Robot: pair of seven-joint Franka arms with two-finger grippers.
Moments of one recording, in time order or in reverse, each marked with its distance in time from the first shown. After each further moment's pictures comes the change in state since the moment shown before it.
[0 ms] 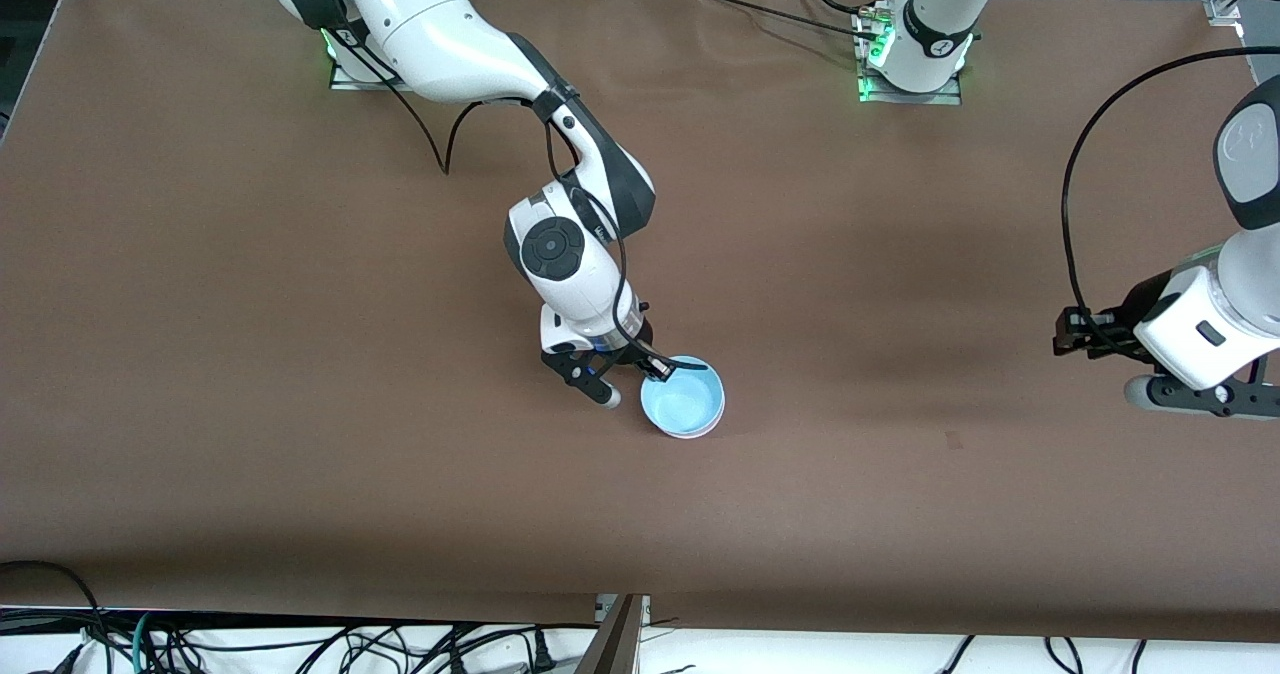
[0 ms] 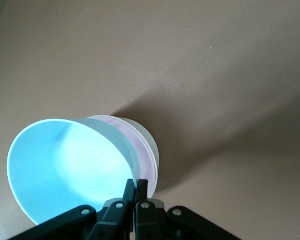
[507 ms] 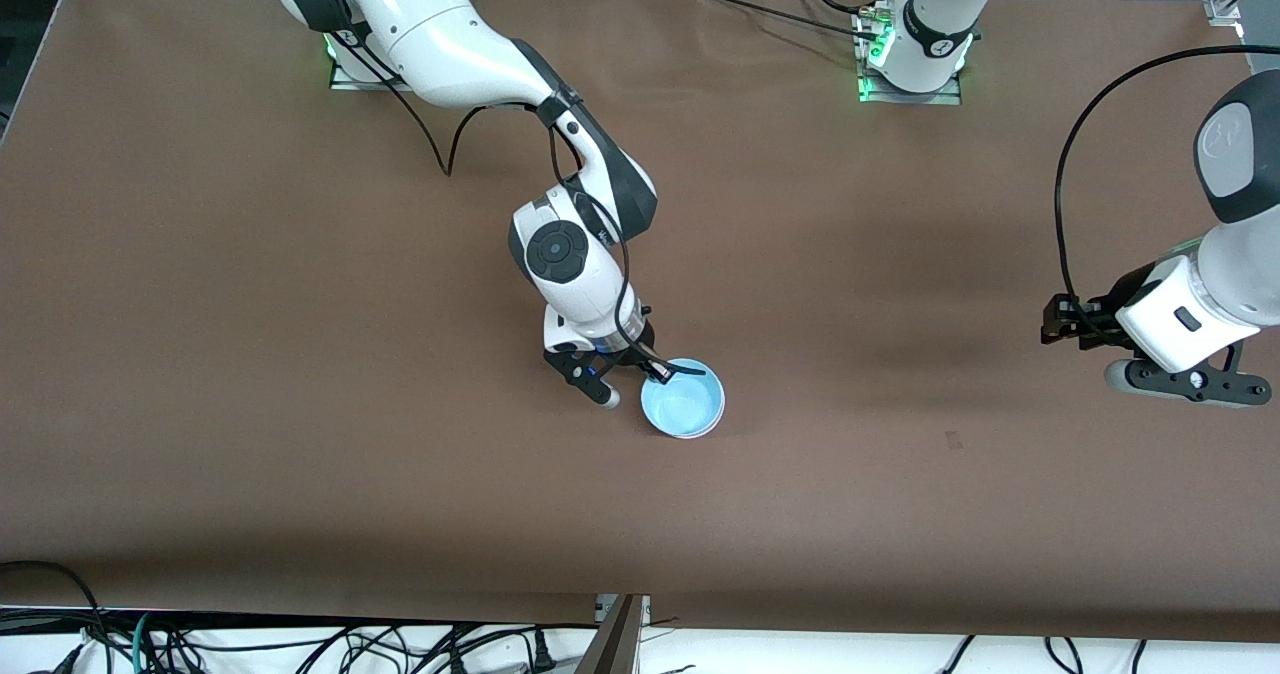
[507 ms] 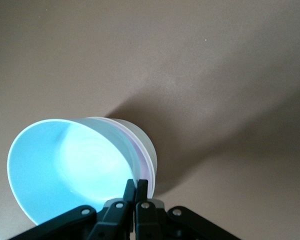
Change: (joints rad) left arm 0.000 -0.063 -0.001 -0.145 0.000 0.084 0.029; right arm 0.007 0.023 0.001 0.003 0.000 0.023 0.047
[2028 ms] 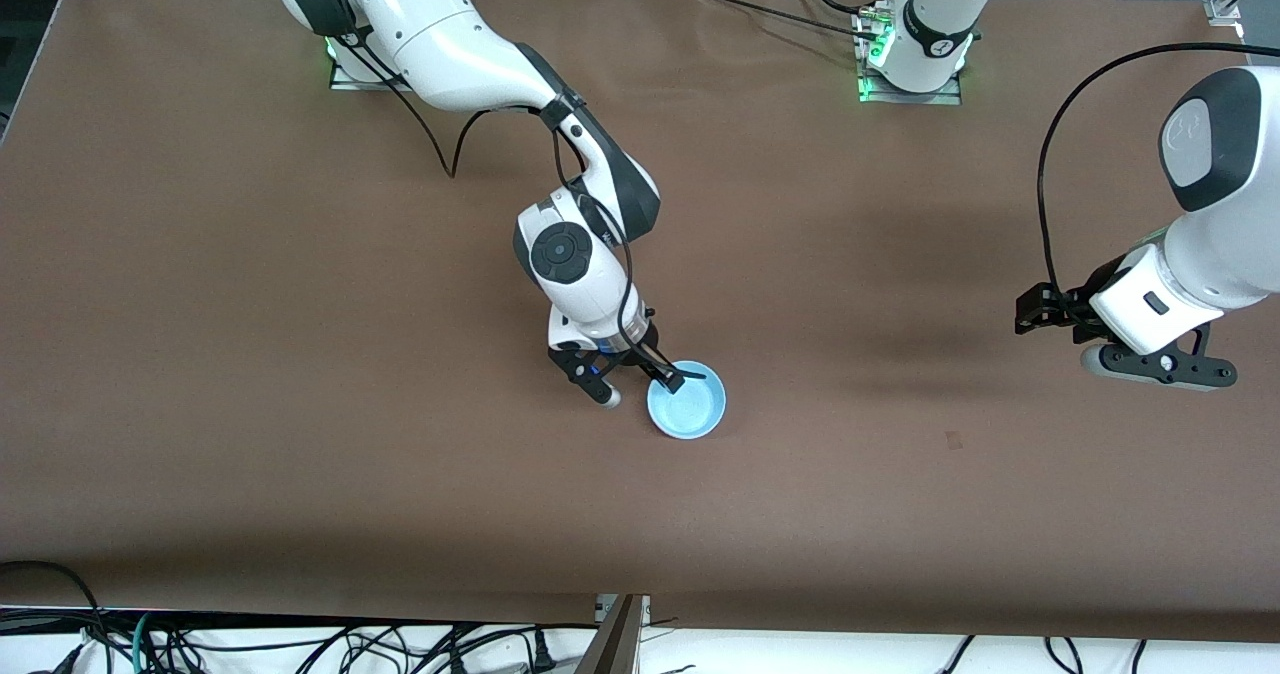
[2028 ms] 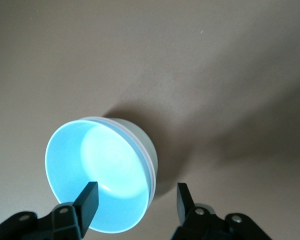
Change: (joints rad) left arm -0.004 -0.082 -0.008 -0.181 0.000 0.126 0.001; right arm -0.005 0.010 -0.002 0.023 0.000 -0.021 0.047
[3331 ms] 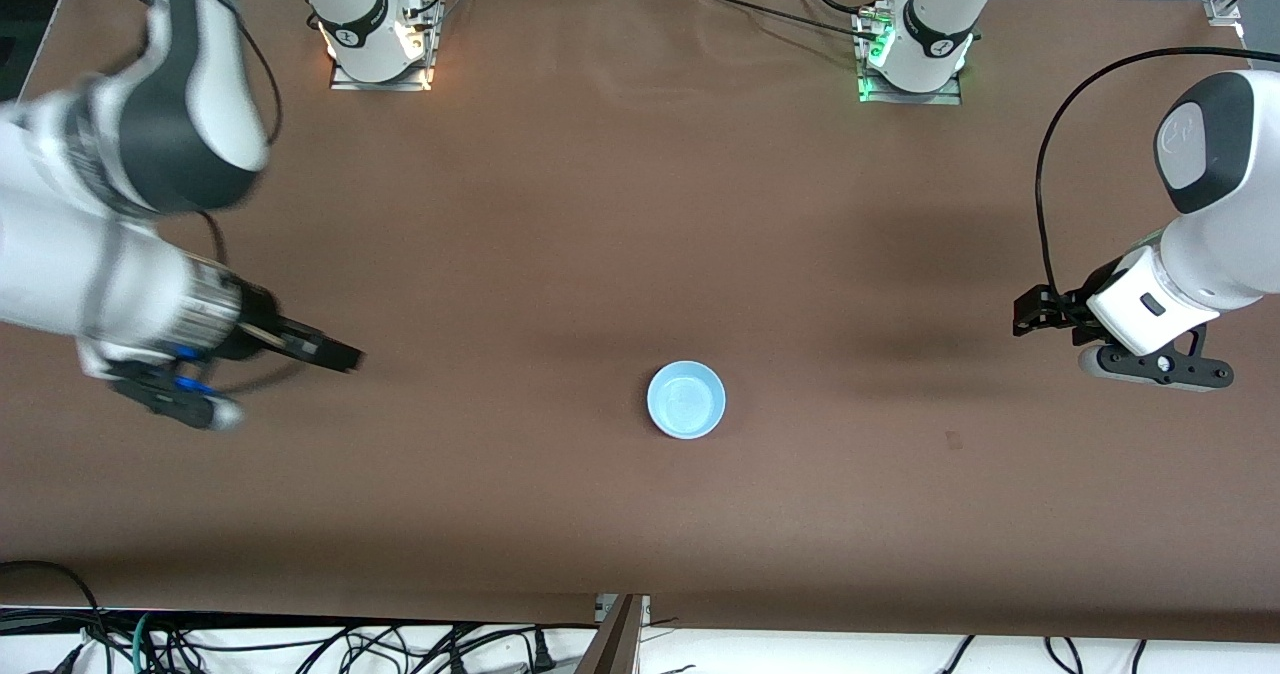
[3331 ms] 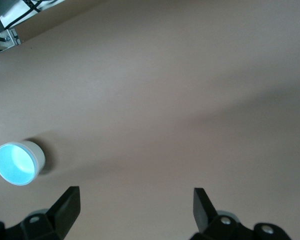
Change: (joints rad) left arm 0.001 -0.004 0.000 -0.022 0.000 0.027 0.000; right arm -0.407 -0.506 -0.171 -0.056 0.000 -0.796 -0.853
